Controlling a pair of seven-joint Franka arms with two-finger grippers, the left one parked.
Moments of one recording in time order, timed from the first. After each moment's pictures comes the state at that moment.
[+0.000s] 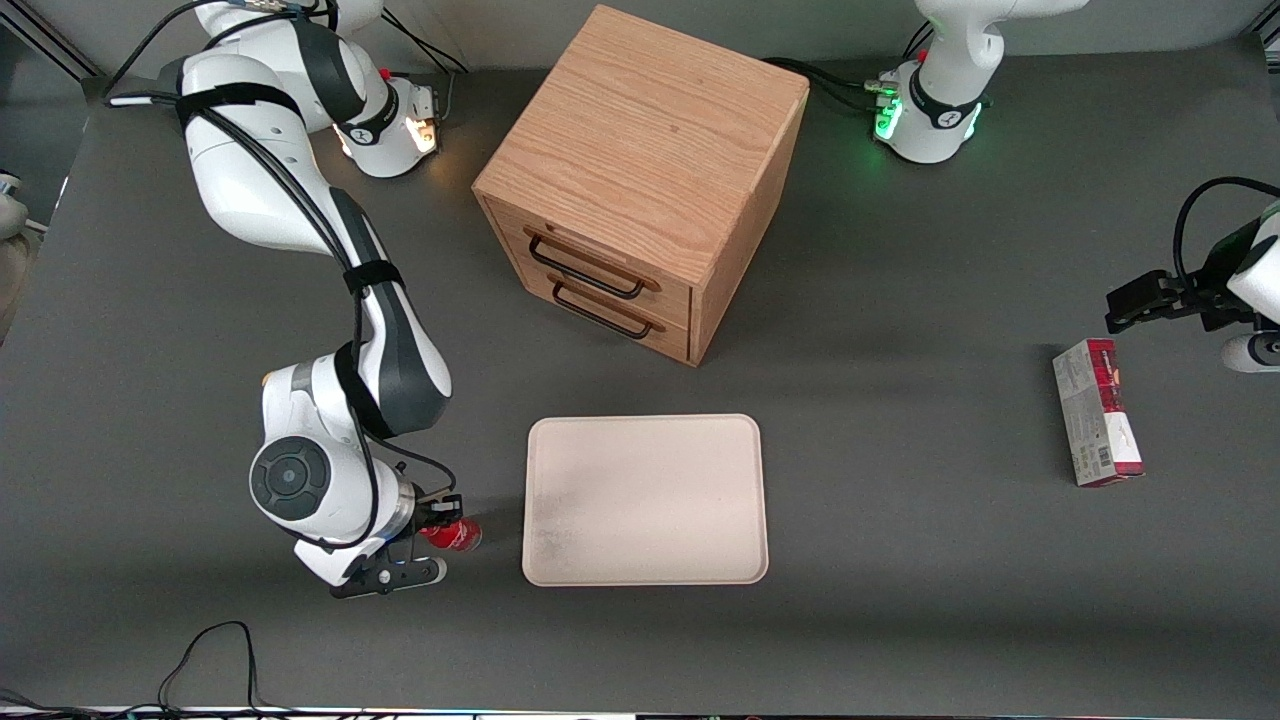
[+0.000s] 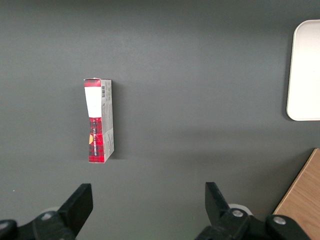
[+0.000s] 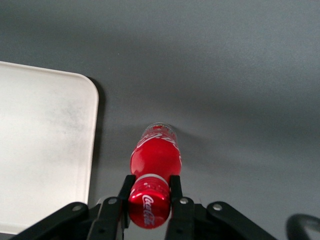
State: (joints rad) arm 0.31 0.92 -0.06 -0.95 0.02 1.87 0.12
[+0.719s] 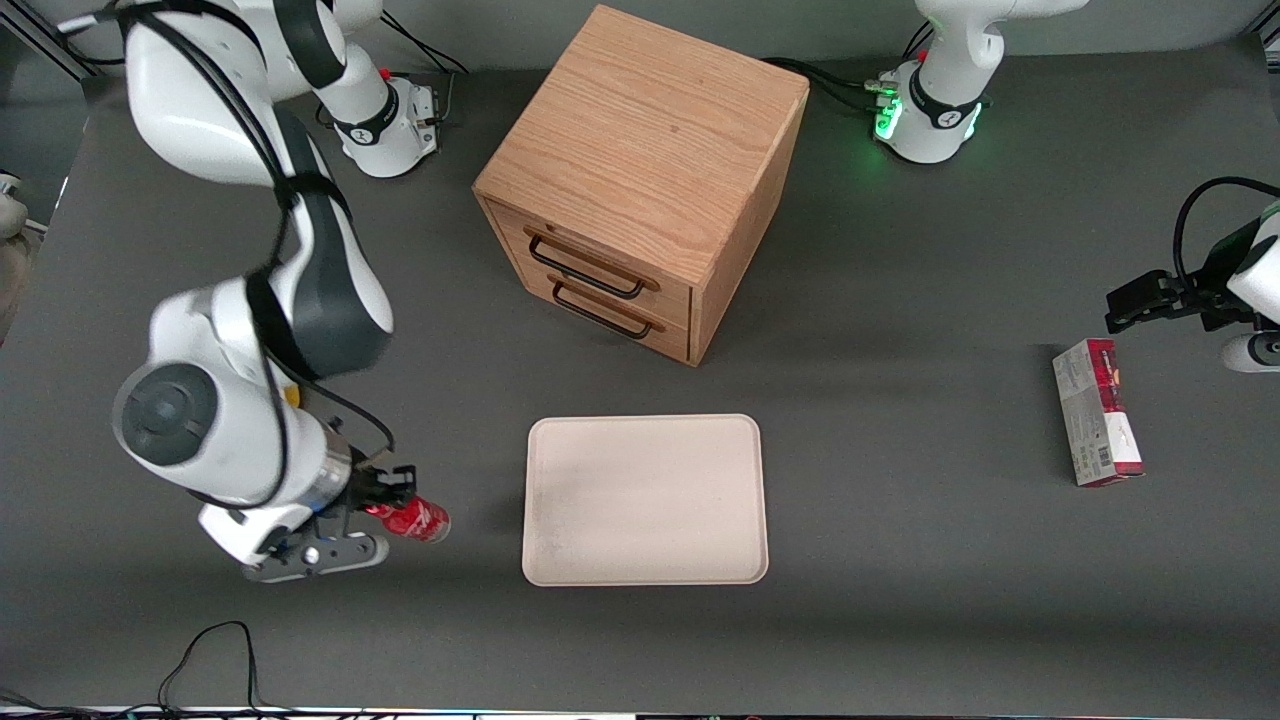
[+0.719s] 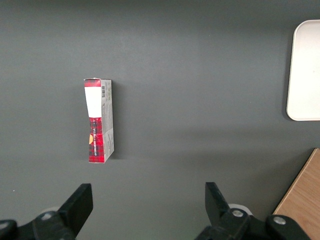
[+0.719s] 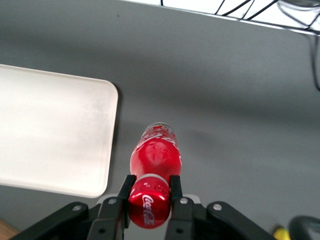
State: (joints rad) arm 0.31 0.74 -0.06 -0.85 0.02 1.64 0.12
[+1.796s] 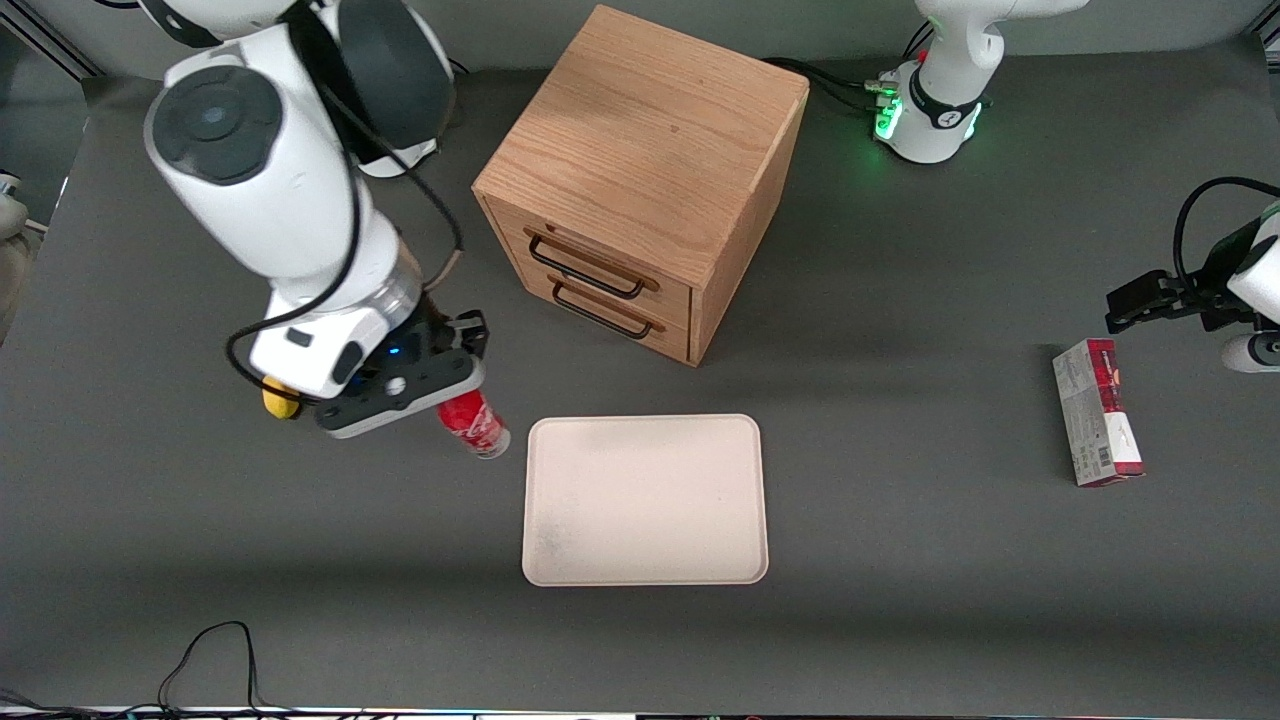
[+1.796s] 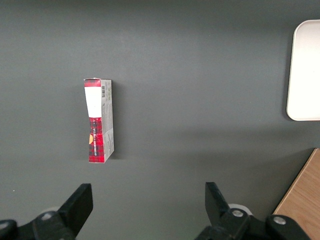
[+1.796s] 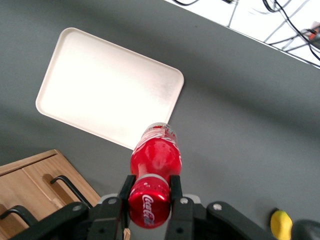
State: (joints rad) arm 0.51 0.58 -0.04 -0.85 -0.02 1.53 0.10
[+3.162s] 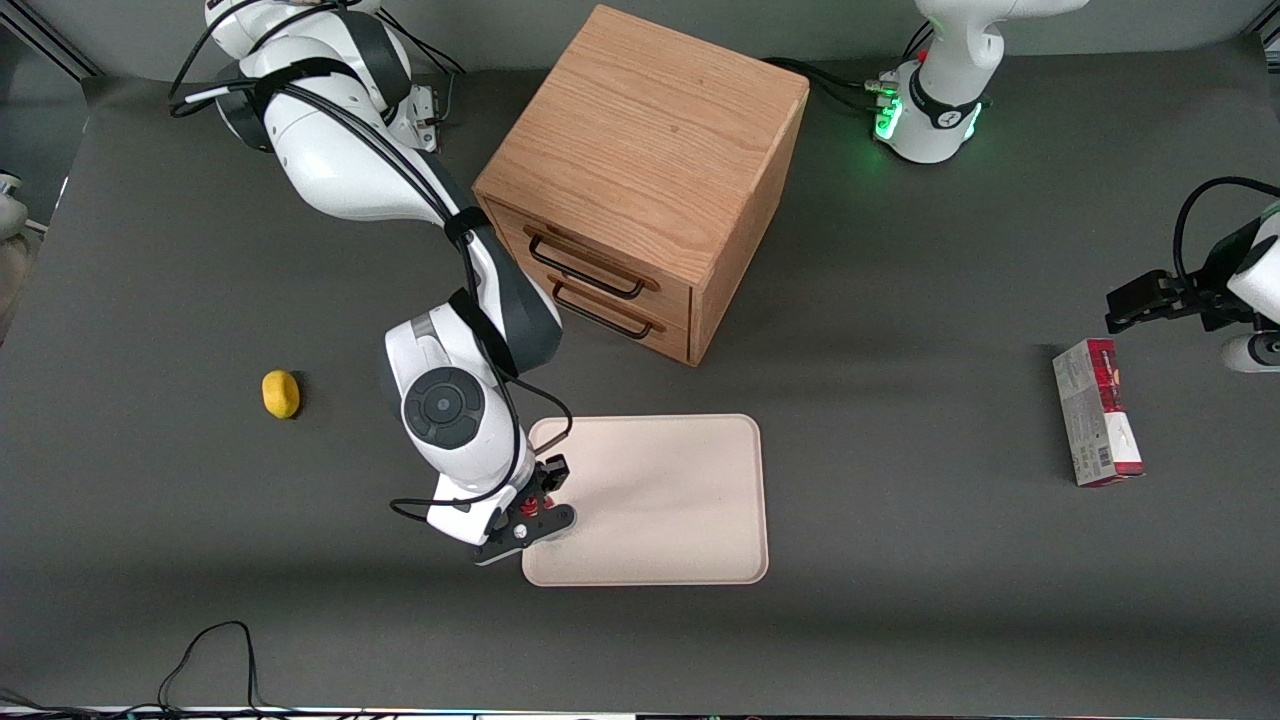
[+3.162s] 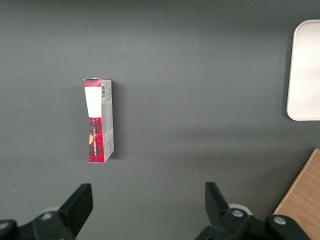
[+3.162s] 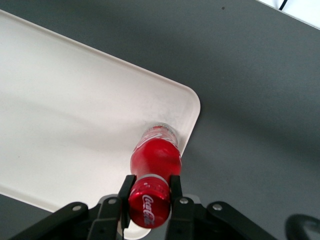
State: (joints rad) arm 0.49 0.96 -0.04 -0.86 -0.02 1.90 0.09
